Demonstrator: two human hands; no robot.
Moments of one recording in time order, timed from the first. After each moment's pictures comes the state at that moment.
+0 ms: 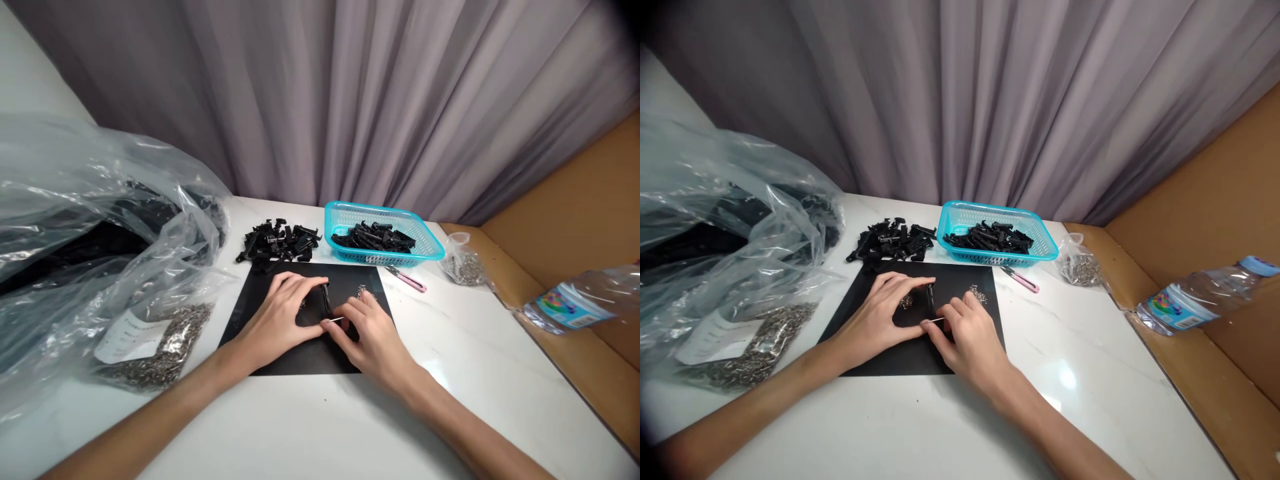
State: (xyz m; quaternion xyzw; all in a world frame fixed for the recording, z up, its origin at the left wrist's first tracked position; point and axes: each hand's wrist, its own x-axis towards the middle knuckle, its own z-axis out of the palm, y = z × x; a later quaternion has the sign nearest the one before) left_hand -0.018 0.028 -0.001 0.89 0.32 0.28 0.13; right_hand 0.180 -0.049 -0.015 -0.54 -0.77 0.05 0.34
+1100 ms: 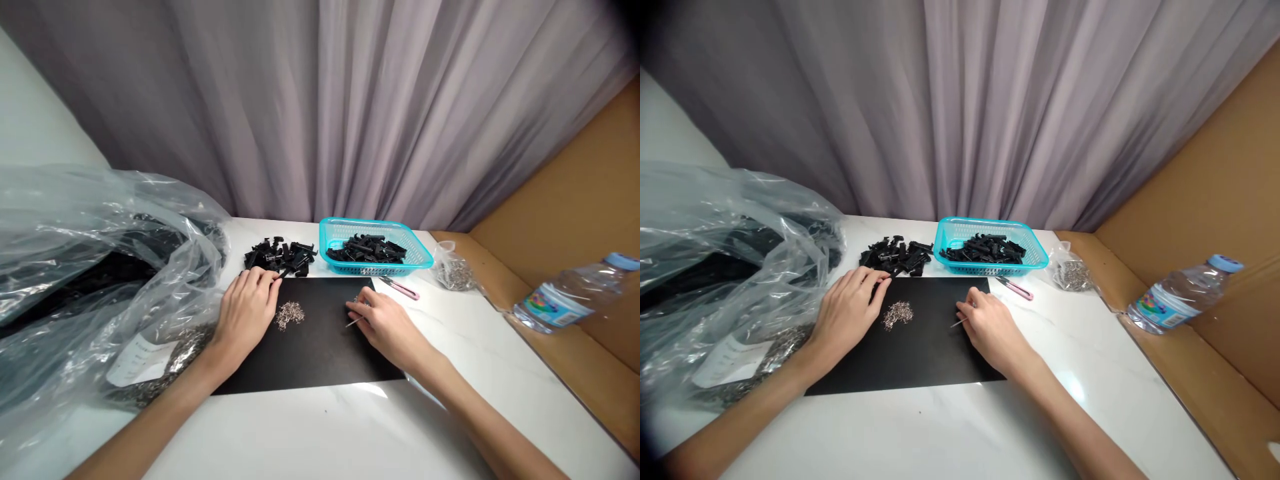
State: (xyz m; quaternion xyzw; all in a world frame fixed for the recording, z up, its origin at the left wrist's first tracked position) left_hand -0.043 0.065 0.011 0.83 0.46 0.30 -0.14; right_hand 0.220 -0.032 0.000 -0.56 -0.80 -0.06 0.20
